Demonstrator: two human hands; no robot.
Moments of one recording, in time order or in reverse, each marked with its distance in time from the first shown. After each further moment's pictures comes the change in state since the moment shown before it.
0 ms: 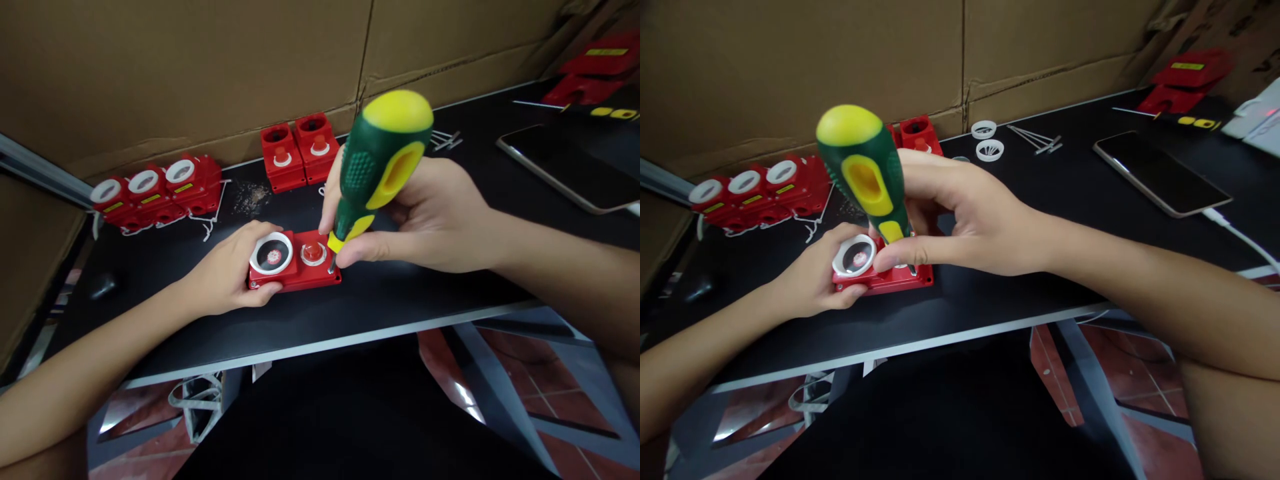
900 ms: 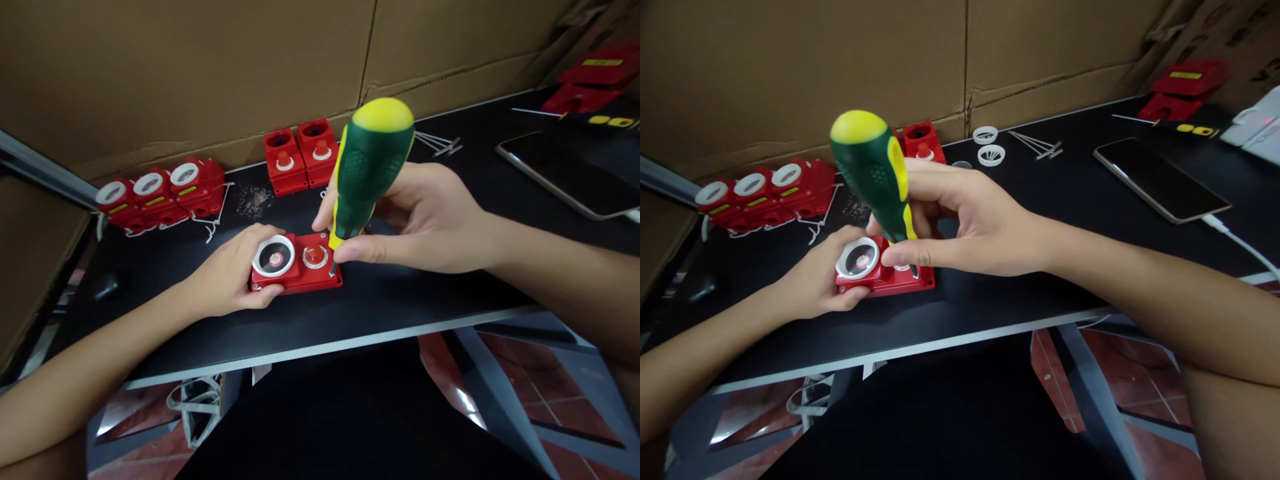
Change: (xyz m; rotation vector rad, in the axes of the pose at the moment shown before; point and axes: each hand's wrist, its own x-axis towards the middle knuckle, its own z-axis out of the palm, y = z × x) left_hand -0.004 -0.006 0.003 0.013 0.039 0.106; right_hand -0.002 0.004 0.003 0.051 -0.001 -0.005
